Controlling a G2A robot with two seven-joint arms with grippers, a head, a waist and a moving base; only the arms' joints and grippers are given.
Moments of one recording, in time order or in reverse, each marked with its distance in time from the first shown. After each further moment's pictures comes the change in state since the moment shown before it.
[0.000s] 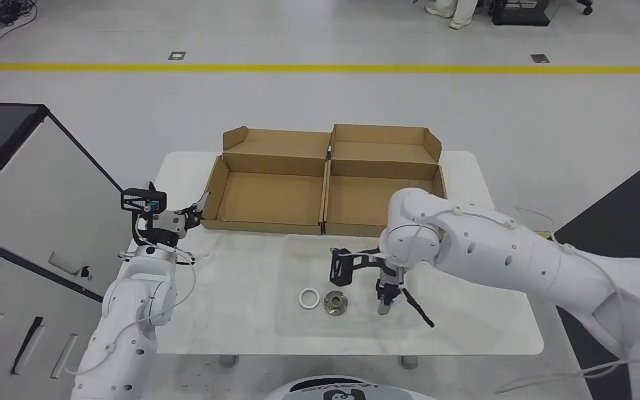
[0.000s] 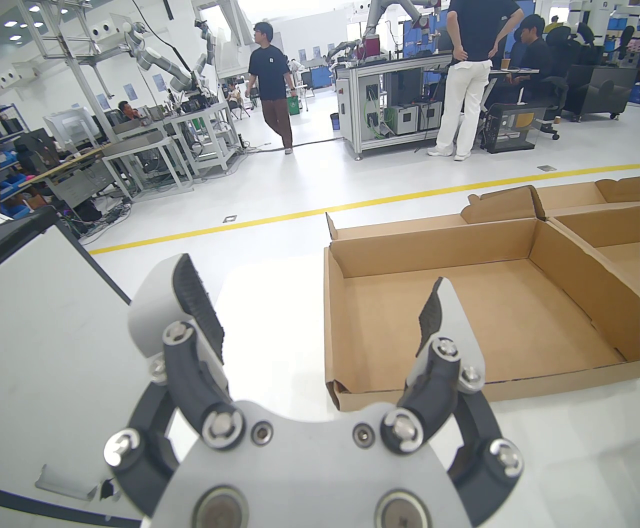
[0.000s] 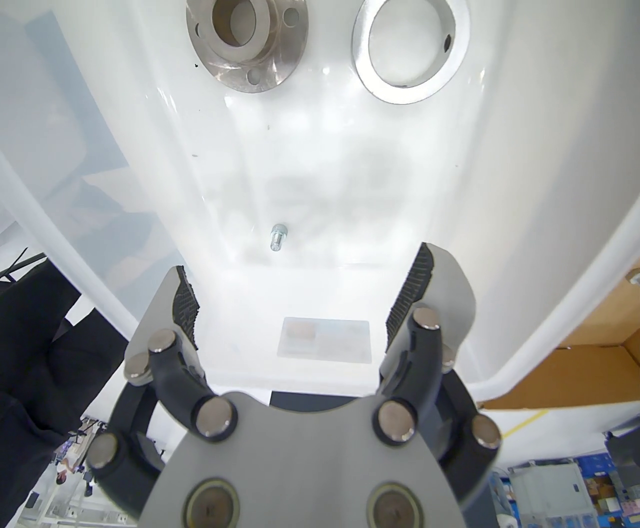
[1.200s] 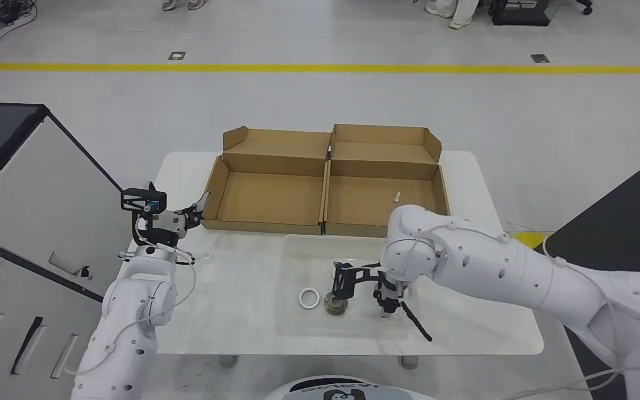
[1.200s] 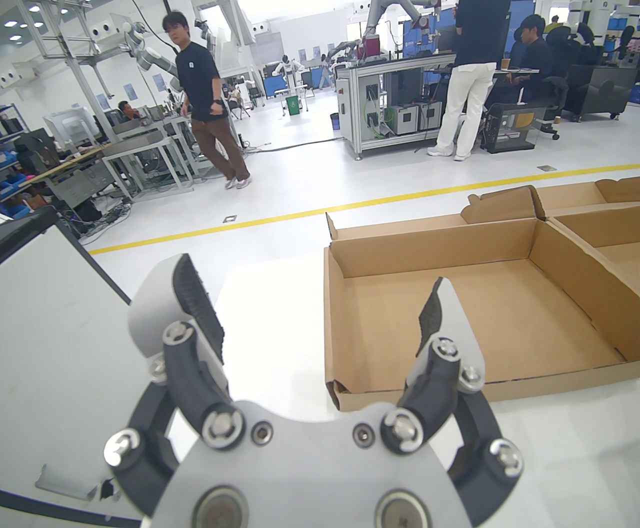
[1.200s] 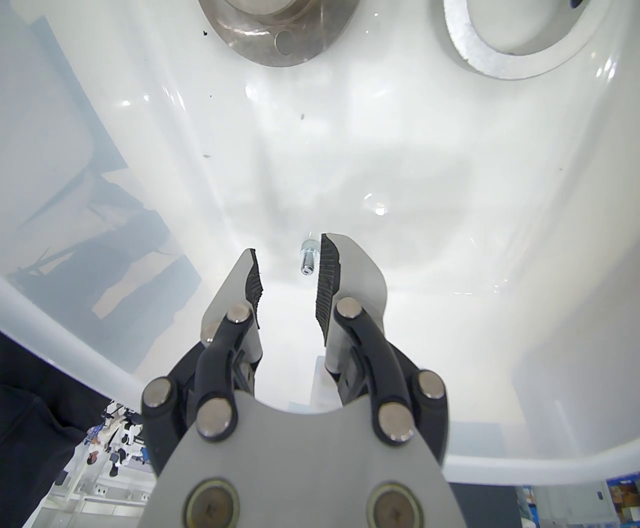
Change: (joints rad) left arm 0.000 0.000 0.000 0.000 0.000 0.000 0.000; right arm -0.083 0.006 0.000 0.015 -0.024 0.028 0.000
